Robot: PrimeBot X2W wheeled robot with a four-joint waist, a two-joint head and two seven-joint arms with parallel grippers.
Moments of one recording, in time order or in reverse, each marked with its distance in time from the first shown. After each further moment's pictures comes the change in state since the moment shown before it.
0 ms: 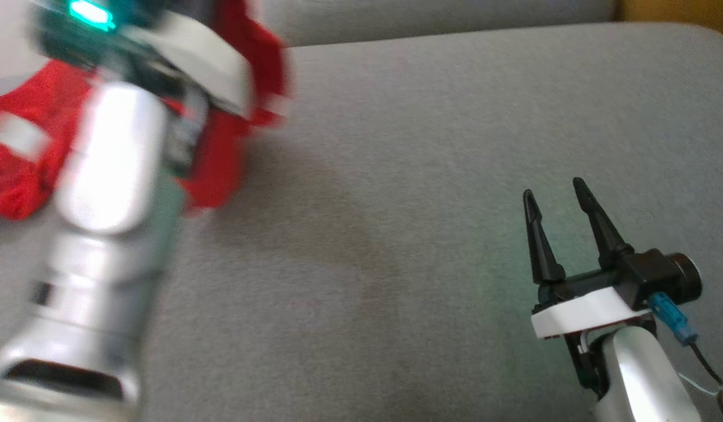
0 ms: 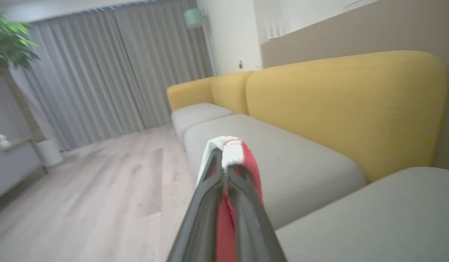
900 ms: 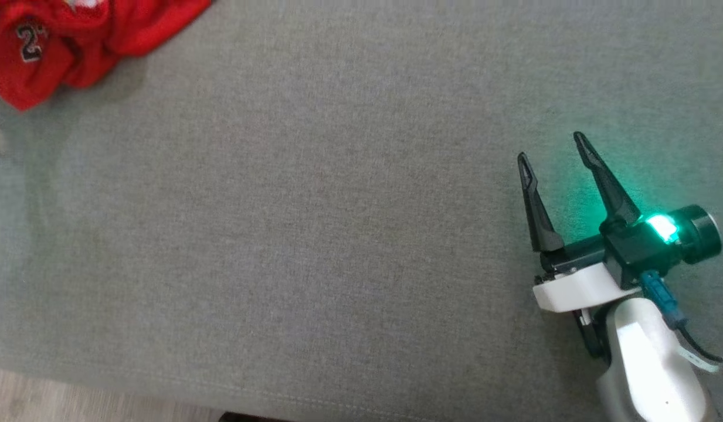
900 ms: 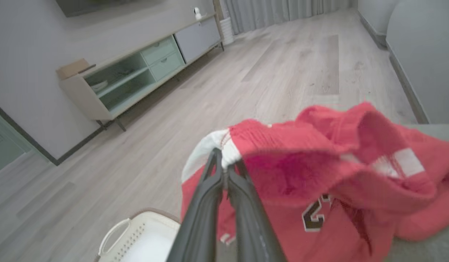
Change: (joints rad) left arm 0.038 0.232 0.303 0.461 -0.044 0.052 -0.309; right arm -0.053 -0.005 0.004 -0.129 -0.201 0.000 0.039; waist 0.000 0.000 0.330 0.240
